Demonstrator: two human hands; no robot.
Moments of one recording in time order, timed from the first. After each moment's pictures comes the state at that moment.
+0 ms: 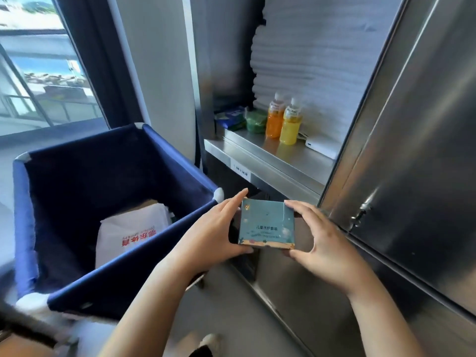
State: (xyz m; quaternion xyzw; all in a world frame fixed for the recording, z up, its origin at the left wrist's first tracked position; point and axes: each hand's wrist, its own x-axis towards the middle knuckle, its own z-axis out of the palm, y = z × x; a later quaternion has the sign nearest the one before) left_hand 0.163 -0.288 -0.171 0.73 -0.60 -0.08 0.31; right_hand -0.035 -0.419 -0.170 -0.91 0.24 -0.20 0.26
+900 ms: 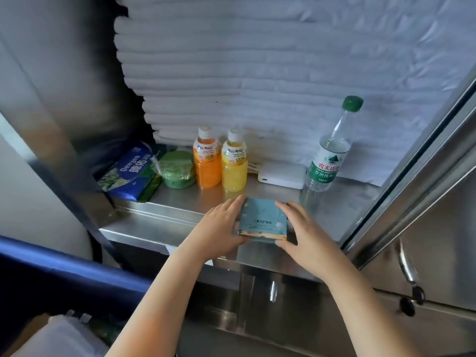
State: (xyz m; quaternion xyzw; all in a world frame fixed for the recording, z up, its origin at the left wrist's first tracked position) left_hand 0.315 -0.614 -0.203 0.56 -0.80 -0.16 0.16; right_hand 0.097 -0.603 -0.211 -0.80 0.53 -0.20 0.17
